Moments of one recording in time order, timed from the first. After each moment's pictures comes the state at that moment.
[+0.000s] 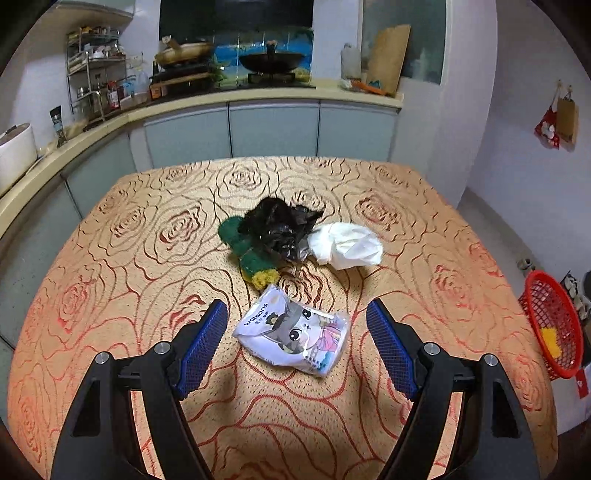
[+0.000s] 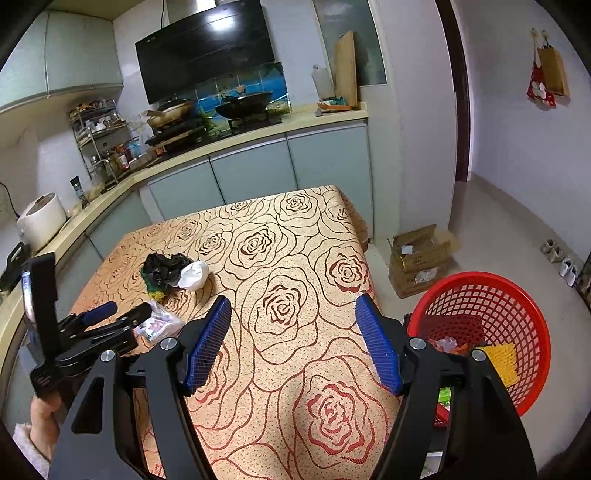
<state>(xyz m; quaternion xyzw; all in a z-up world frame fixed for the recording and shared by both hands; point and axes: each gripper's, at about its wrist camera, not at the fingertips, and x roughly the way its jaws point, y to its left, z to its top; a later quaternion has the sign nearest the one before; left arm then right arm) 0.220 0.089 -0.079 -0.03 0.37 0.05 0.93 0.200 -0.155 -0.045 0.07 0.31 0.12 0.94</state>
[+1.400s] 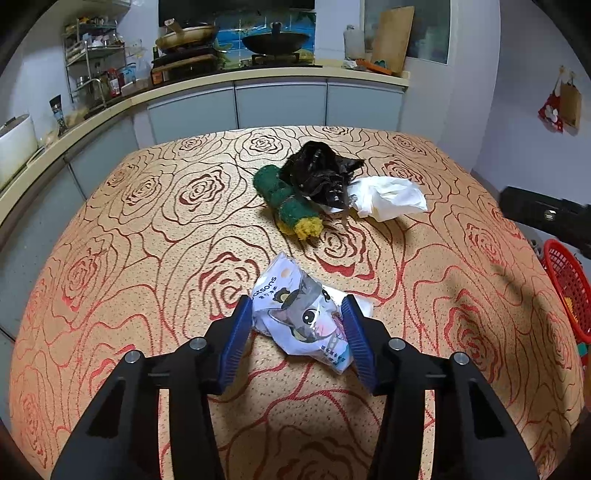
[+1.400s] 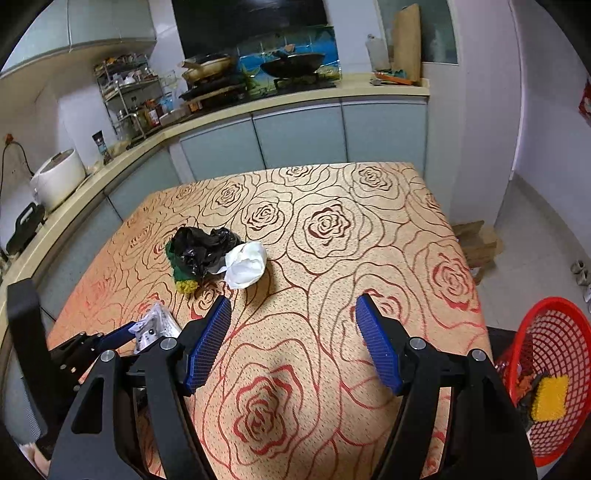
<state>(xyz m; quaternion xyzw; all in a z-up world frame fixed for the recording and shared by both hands) 0.199 0.120 -0.105 -0.02 0.40 0.05 0.92 0.259 -0.053 -0.069 0.01 0.36 0.20 0.91</state>
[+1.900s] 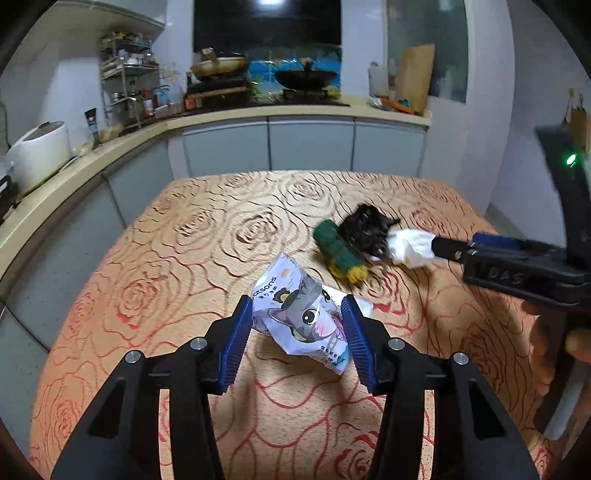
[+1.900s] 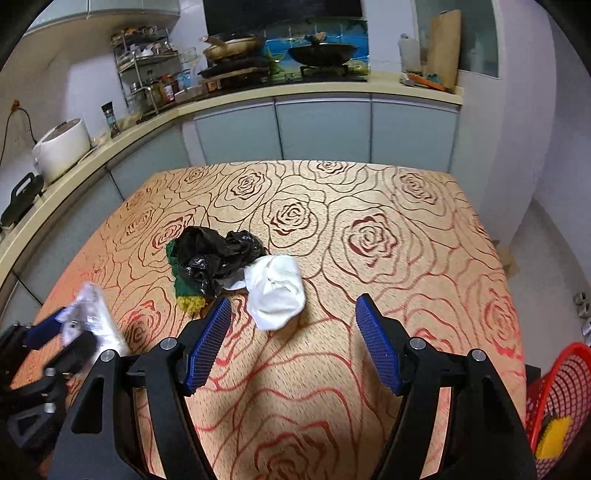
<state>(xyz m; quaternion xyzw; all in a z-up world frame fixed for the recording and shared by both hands) 0.172 0.154 -0.065 -0.03 0.33 0.10 0.94 0.297 0.000 -0.087 -0.03 0.37 0.23 0.90</state>
